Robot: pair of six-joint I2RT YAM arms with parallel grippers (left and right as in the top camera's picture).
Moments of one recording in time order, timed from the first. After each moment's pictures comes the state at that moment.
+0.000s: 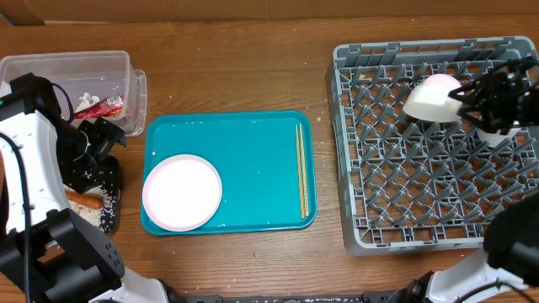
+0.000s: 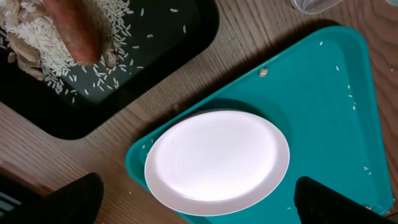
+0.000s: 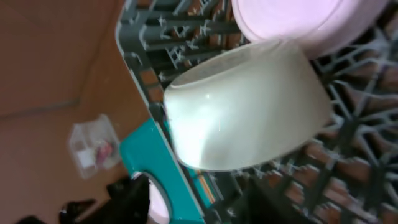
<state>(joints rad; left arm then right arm) 0.47 1.75 1.56 -1.37 0.14 -0.57 -0.50 1.84 1.76 -1.36 -0.73 0.15</state>
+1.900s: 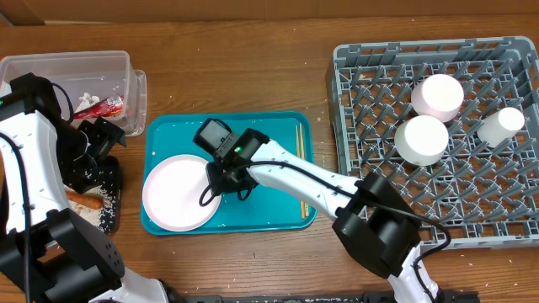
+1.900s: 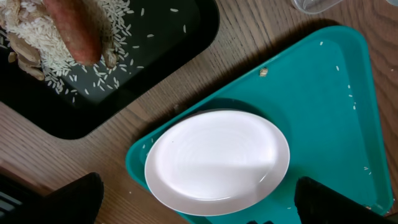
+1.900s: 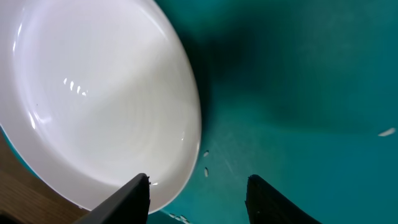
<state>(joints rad) 0.47 1.75 1.56 -1.37 0.14 -0.57 0.93 2.15 1.71 -0.85 -0.17 0.68</state>
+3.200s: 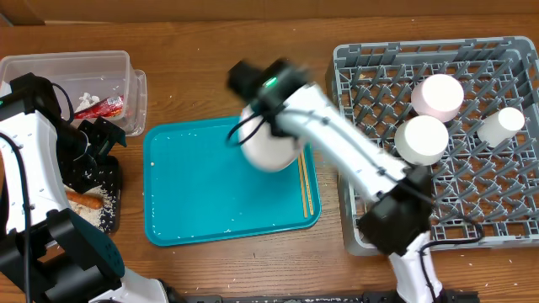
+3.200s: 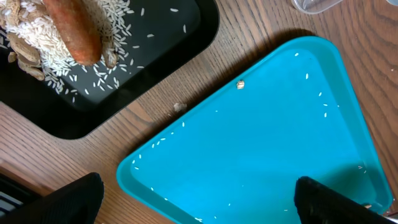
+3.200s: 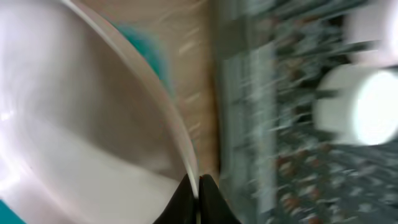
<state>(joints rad) 0.47 1.75 1.56 -1.37 0.14 -0.57 0.72 2.17 2.21 -1.63 0.48 0.75</state>
